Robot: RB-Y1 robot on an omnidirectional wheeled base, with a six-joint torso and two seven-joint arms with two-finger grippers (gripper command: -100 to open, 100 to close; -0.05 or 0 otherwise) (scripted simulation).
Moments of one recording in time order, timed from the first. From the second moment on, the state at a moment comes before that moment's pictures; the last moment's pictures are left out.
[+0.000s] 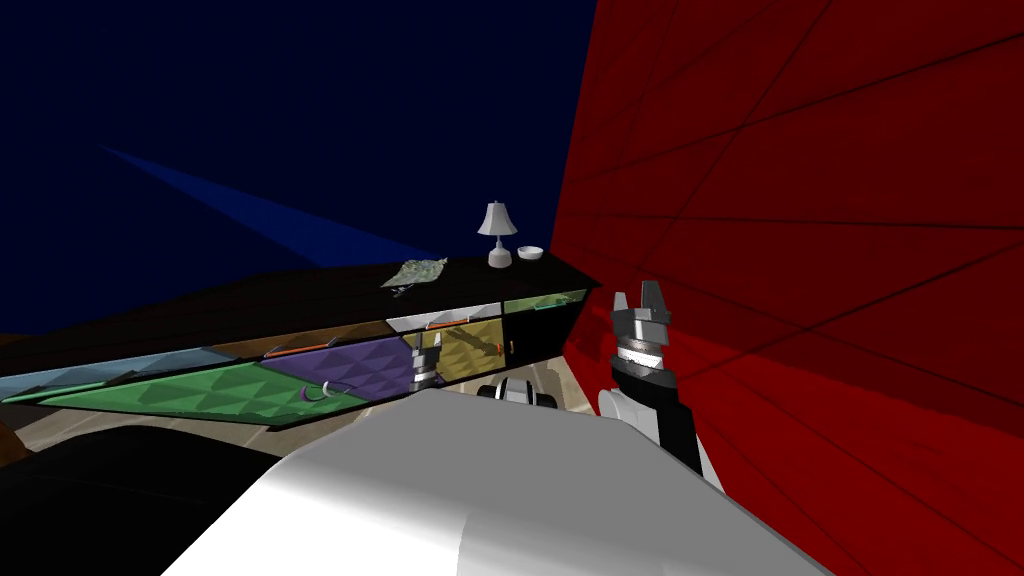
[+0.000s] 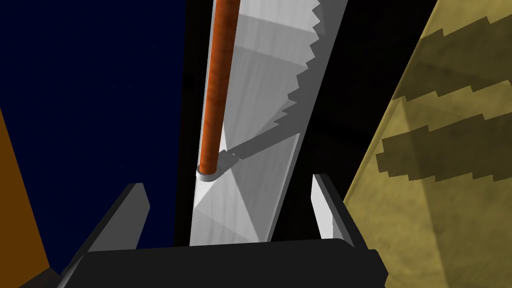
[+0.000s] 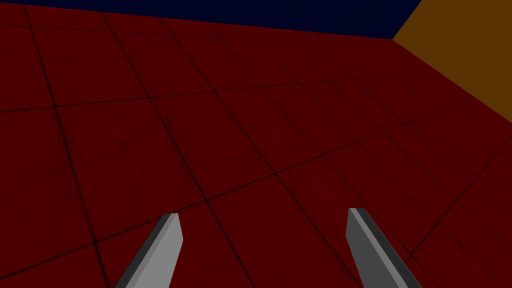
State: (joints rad) left arm 0.29 0.16 0.10 -1.11 0.26 -1.25 0.21; right arm 0.53 -0.02 0.04 -2.40 -0.05 -0.38 0.13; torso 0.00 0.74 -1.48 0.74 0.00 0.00
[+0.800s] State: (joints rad) left arm 0.13 0.18 0.26 -0.95 0.17 -1.24 0.25; right arm 0.53 -0.02 0.04 -2.40 -0.05 -0.38 0.13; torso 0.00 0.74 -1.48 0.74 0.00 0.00
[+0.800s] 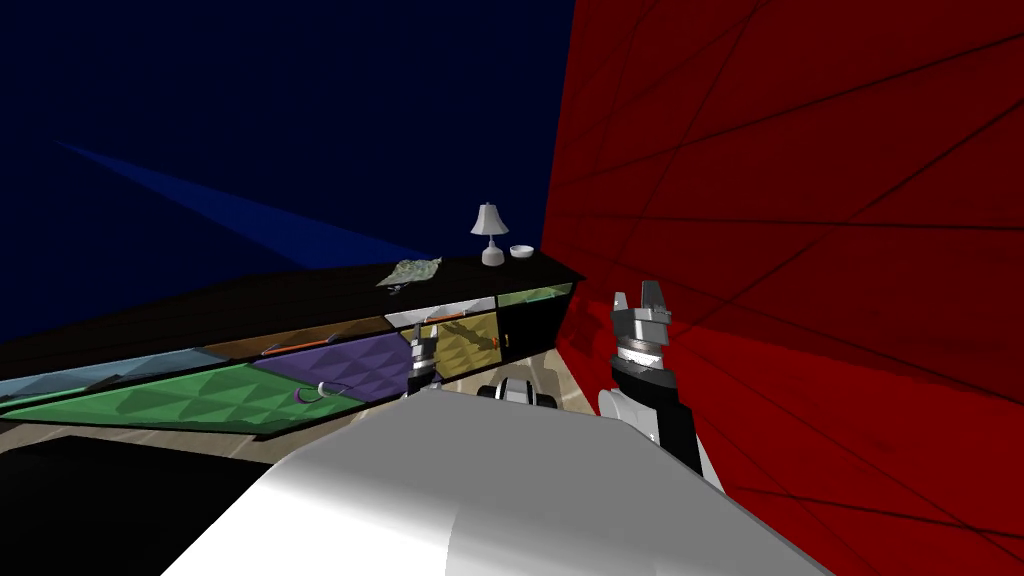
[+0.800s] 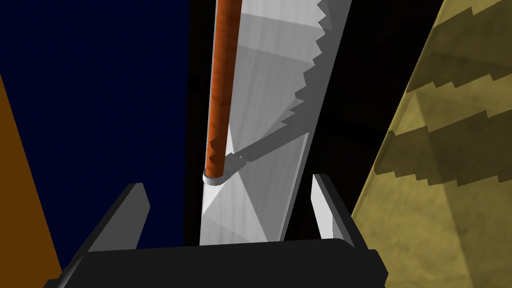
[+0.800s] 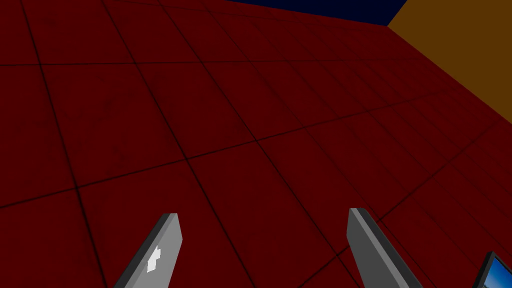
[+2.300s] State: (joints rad) left arm -0.12 0.19 0.51 -0.71 0.03 -1.20 0.30; right arm 0.53 -0.02 0.04 -2.40 -0.05 -0.38 0.13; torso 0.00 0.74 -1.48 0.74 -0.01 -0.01
